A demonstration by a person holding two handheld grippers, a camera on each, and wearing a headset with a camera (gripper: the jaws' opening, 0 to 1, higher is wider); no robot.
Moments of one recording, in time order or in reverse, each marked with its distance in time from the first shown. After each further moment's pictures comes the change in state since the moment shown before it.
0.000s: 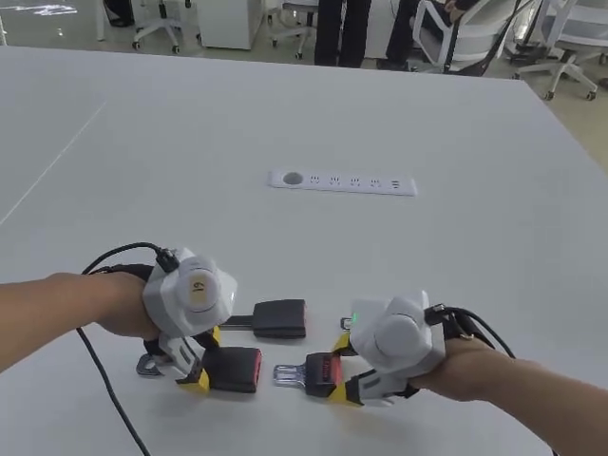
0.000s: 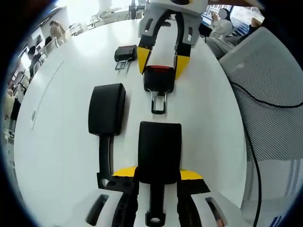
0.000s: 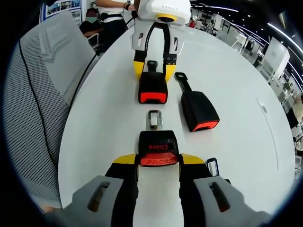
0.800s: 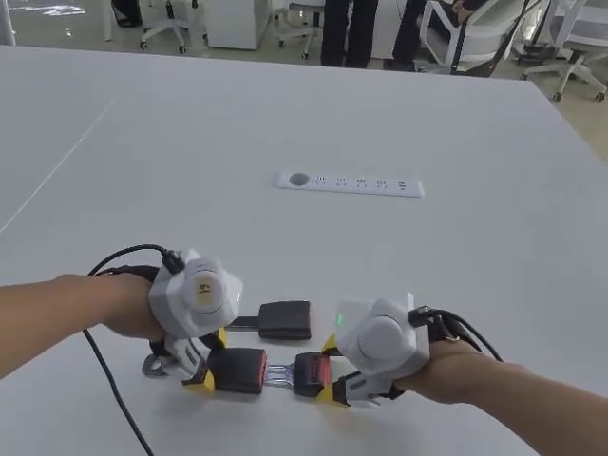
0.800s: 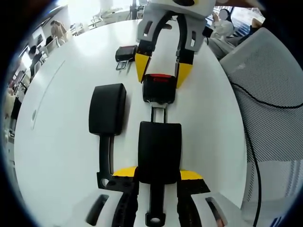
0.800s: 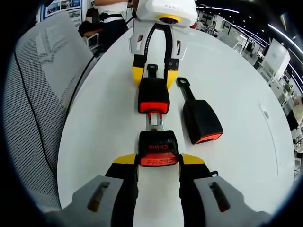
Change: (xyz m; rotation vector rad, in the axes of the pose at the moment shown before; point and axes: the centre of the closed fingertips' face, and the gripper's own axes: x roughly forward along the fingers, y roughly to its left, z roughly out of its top) left arm -0.002 -0.001 0.002 -0.007 -0.005 0.005; right arm 0.010 0.000 0.018 -0.009 -0.003 -0.003
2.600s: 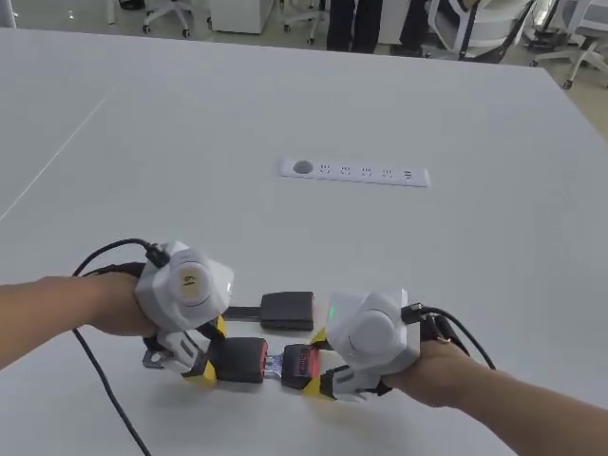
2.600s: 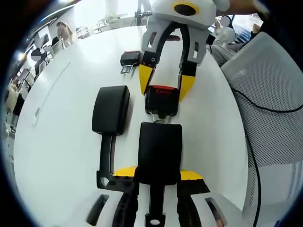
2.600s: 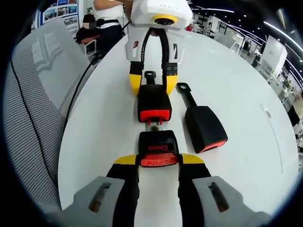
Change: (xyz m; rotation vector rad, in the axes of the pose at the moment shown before) left arm 0.000 -0.001 0.001 -0.027 -0.079 0.019; right arm 0.011 0.003 0.014 0.044 -0.045 0.002
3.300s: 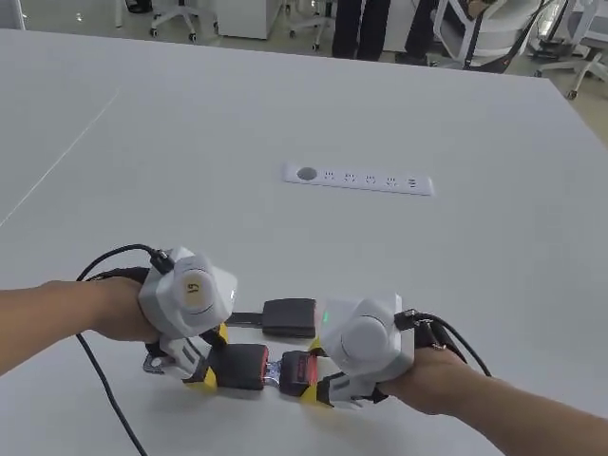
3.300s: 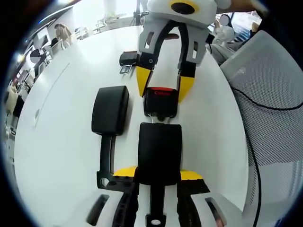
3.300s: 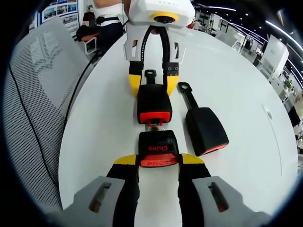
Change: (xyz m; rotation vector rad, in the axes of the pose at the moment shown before) left arm 0.000 0.001 0.000 0.014 0.010 0.001; right arm 0.002 0.000 0.002 -0.004 0.031 0.006
